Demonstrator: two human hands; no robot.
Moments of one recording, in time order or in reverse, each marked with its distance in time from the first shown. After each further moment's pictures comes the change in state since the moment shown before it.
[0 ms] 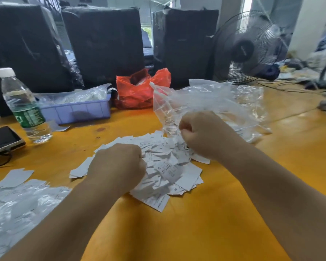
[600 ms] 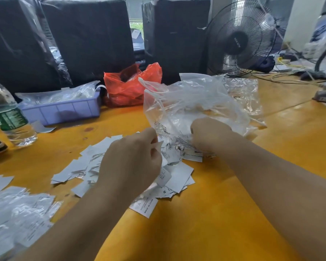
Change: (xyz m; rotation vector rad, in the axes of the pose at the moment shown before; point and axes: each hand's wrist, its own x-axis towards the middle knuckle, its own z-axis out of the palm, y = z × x) left_hand 0.002 0.042 0.013 -0.286 0.408 0.282; right_hand 0.028 0.065 0.030 -0.308 -0.316 0.343
